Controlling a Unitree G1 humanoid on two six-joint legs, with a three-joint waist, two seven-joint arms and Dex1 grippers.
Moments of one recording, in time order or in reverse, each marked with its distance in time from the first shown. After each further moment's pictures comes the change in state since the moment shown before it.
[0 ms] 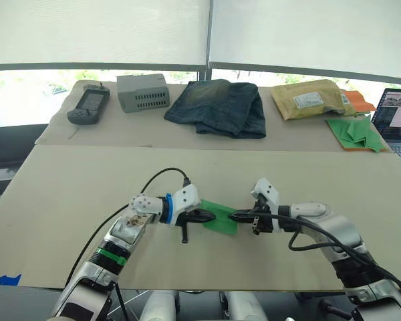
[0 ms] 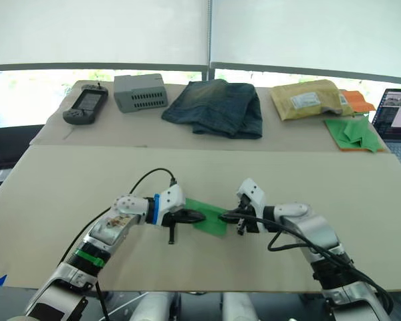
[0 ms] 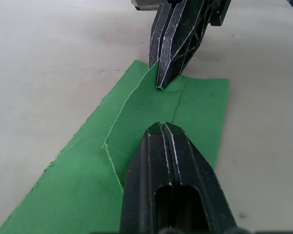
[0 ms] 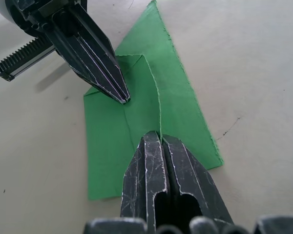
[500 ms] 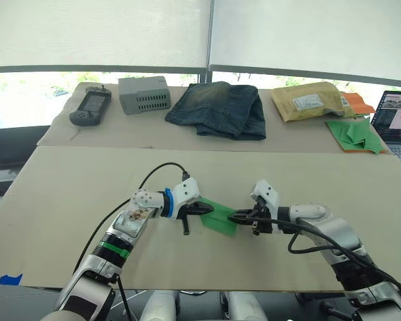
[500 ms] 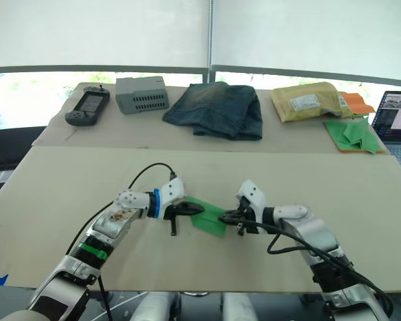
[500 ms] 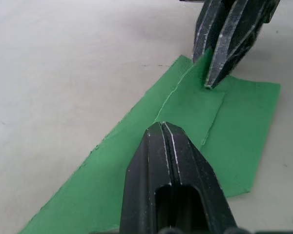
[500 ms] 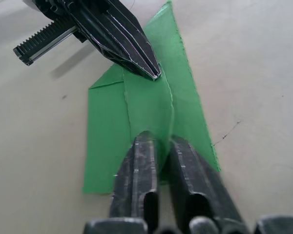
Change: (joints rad) left arm -0.042 -0.015 0.014 0.060 0.012 0.035 0.068; right arm 0.012 0.004 0.001 -0.006 -0.026 -0.066 -0.017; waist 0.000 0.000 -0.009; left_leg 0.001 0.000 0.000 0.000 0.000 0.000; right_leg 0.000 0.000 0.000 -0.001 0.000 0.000
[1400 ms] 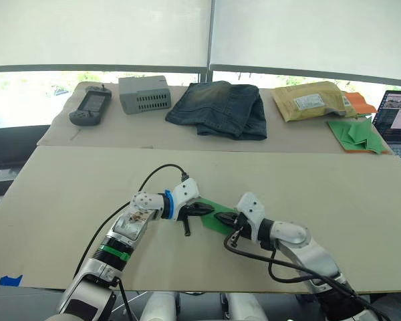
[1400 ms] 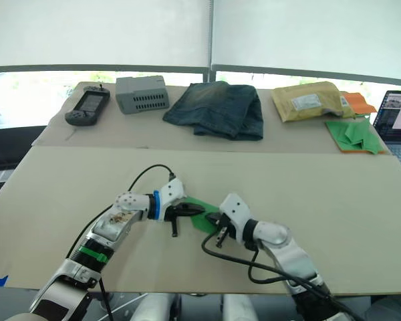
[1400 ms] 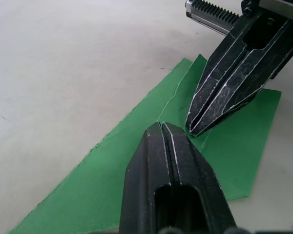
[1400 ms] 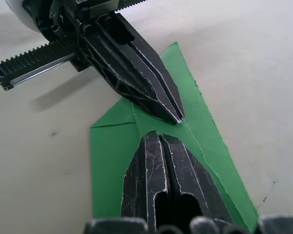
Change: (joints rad) left arm 0.024 -0.015 0.005 -0.025 -0.009 0.025 0.003; right arm 0.210 0.161 0.057 -0.150 -0.200 -0.245 -0.247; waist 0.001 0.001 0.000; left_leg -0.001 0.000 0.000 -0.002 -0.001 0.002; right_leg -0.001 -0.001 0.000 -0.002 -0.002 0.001
